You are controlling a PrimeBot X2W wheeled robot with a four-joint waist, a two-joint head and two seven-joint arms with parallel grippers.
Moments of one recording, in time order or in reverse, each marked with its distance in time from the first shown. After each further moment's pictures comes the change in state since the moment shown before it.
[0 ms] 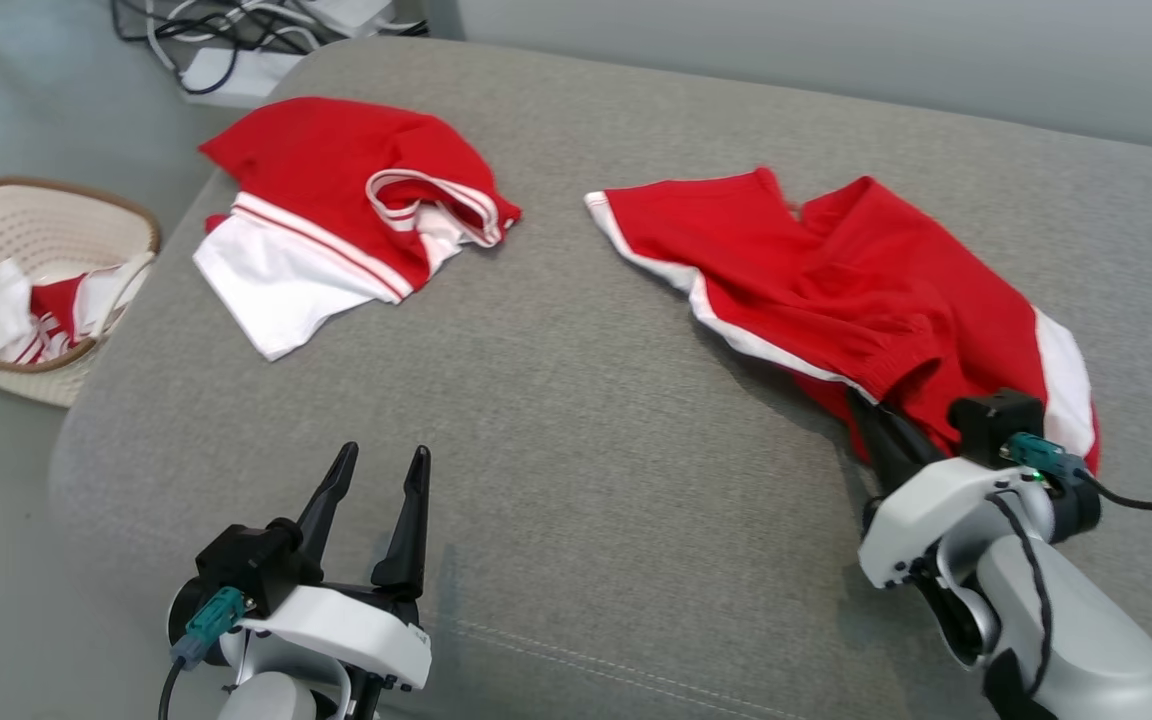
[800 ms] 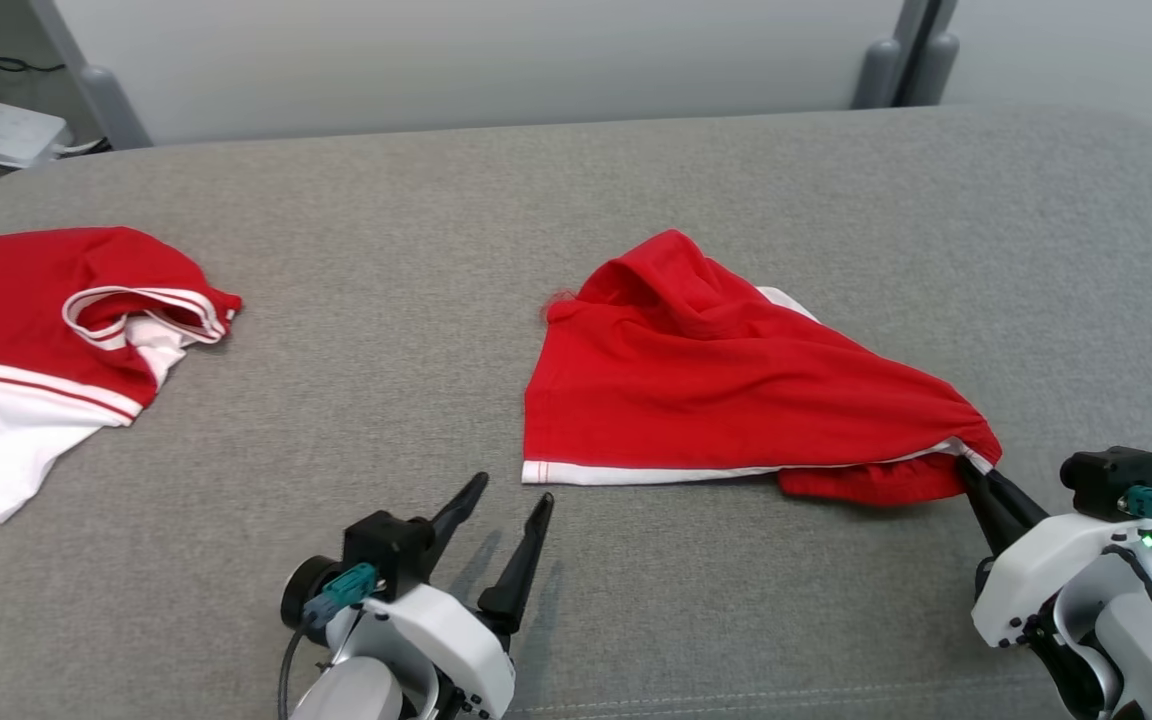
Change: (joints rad) left arm -0.125 0.007 -0.258 0.214 -0.046 -0.047 0.000; right arm 0.083 -0.232 0.164 -0.037 0.270 0.000 0.014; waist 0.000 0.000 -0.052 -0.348
